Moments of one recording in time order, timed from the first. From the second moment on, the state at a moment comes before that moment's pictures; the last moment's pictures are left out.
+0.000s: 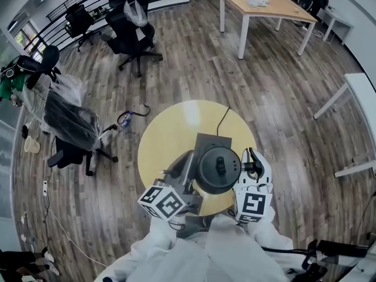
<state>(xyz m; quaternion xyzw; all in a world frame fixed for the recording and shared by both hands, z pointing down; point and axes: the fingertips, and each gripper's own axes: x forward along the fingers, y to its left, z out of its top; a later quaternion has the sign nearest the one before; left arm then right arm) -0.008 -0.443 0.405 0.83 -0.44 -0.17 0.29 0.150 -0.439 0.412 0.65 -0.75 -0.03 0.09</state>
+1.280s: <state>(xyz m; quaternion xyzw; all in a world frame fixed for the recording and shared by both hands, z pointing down) -0.004 -0.596 0.570 0.86 -0.39 -0.12 0.32 0.146 -0.564 0.577 0.69 -0.71 -0.03 0.12</state>
